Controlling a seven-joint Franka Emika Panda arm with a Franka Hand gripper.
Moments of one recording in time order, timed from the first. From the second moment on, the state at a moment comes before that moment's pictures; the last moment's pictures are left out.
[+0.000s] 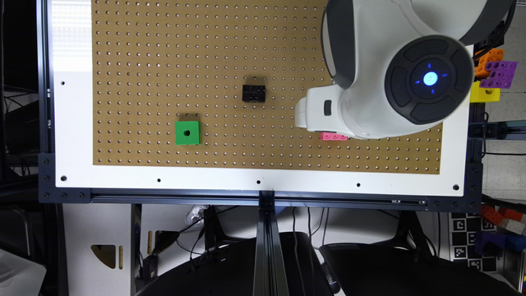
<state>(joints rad) 0.15 0.35 0.13 -2.01 0.01 2.41 1.02</state>
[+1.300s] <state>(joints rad) 0.16 0.54 0.13 -1.95 0.01 2.54 1.02</state>
